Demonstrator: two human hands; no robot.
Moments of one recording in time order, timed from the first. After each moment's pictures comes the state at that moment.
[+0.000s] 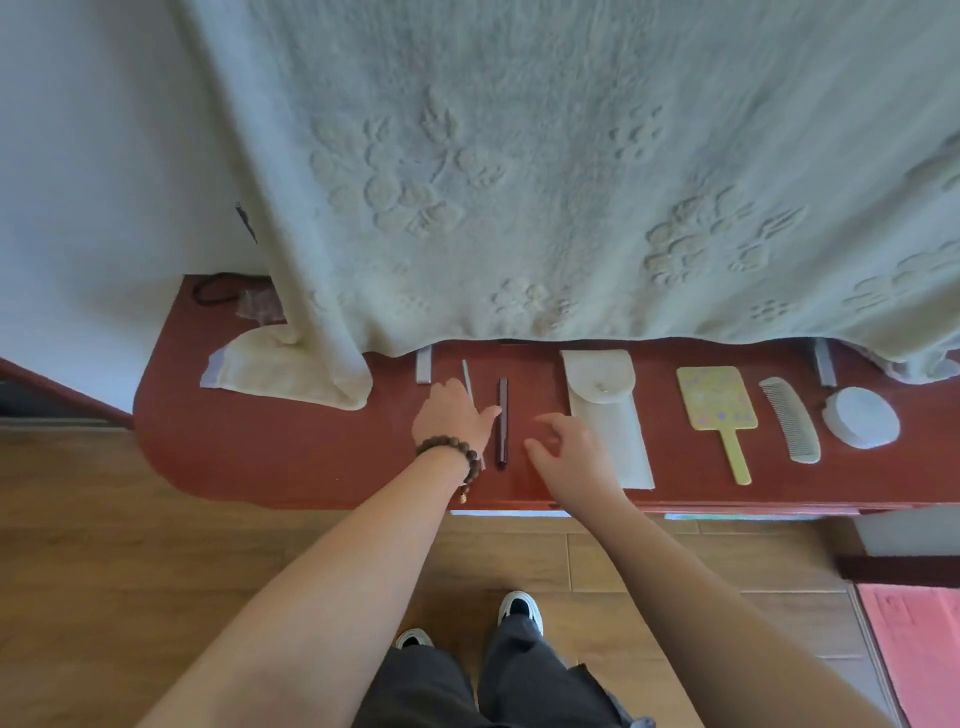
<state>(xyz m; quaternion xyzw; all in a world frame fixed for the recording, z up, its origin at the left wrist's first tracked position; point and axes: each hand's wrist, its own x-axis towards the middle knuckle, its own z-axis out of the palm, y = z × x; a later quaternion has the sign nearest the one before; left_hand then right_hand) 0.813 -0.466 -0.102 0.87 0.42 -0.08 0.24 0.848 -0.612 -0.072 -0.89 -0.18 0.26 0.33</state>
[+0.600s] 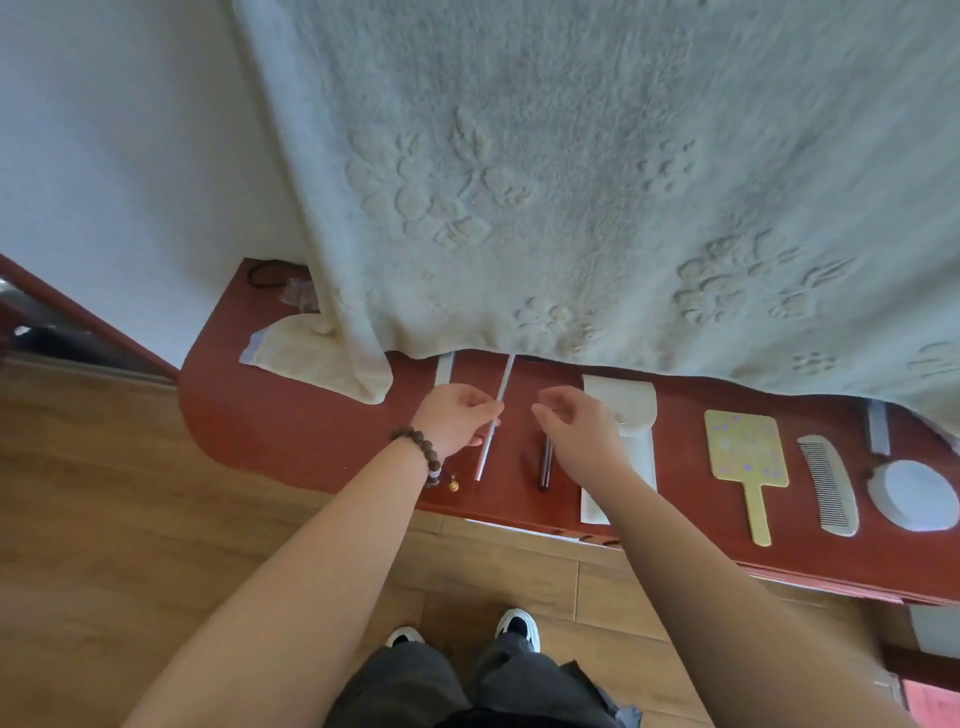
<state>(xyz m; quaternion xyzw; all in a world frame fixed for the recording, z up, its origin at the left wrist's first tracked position) 0.803 -0.452 -0.076 0.67 0.43 -0.01 0.61 0.897 -0.590 -0.059 -0.84 -0.19 0.30 0.42</state>
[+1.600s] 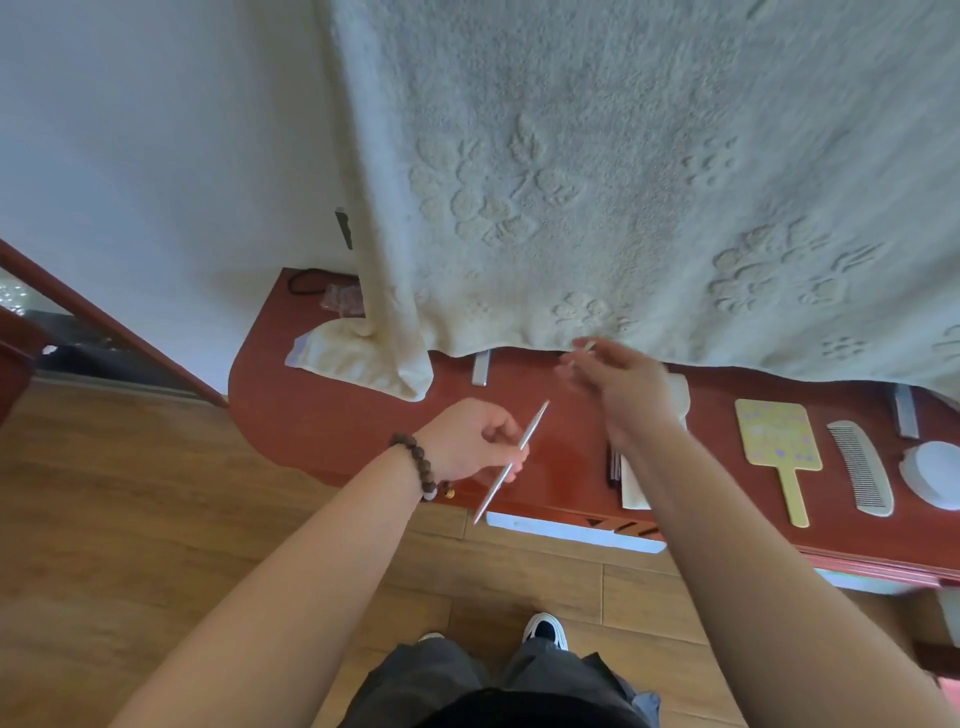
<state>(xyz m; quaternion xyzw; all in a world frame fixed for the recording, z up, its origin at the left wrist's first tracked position) 0.739 -0.444 -0.030 0.73 0.27 -0.12 0.61 0.882 -0.565 -0.010 -0.64 -0.03 0.33 0.70</state>
